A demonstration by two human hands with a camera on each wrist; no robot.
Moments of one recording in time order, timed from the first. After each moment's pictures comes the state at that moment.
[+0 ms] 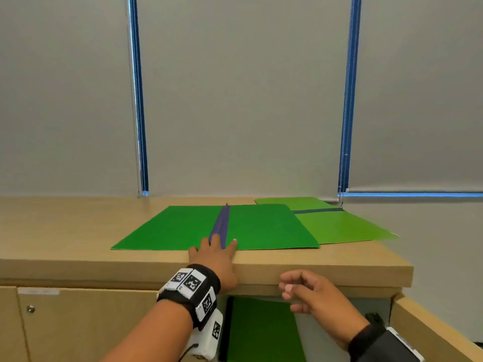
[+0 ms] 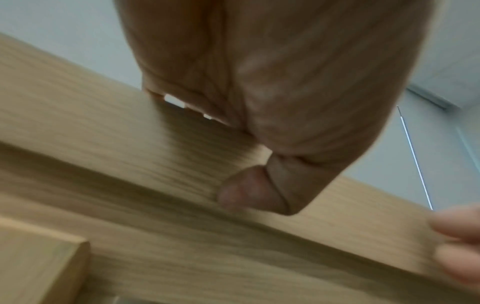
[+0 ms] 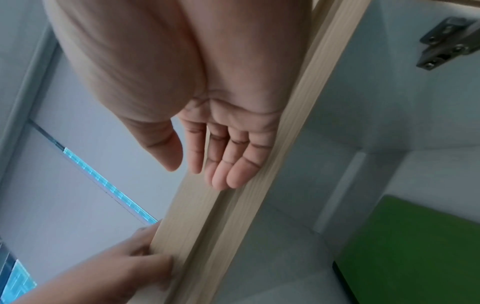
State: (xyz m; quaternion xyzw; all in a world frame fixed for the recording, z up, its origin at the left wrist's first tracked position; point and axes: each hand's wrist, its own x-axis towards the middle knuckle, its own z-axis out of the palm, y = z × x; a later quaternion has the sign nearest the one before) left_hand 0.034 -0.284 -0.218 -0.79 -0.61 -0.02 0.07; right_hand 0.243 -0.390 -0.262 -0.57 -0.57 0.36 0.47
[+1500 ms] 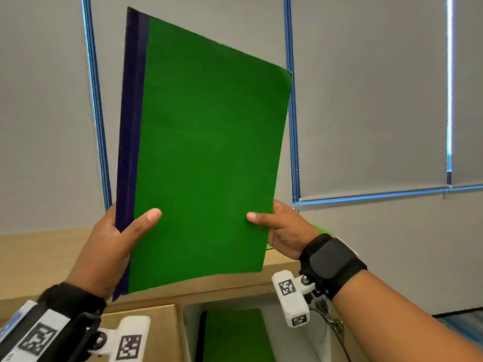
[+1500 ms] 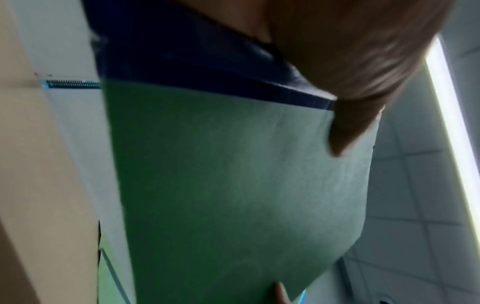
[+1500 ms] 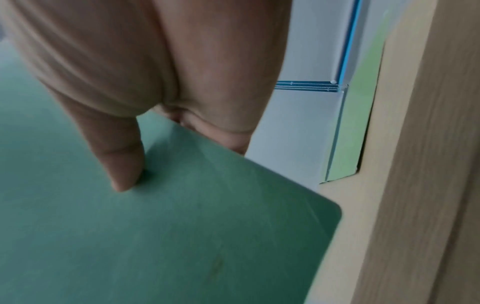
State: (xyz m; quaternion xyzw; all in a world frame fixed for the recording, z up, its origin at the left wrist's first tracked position) left_hand -0.051 -0.442 -0.109 -0.68 -0.26 -0.64 -0.26; right_hand 0.244 -0.437 -0.117 -0.26 -0.59 0.48 0.60
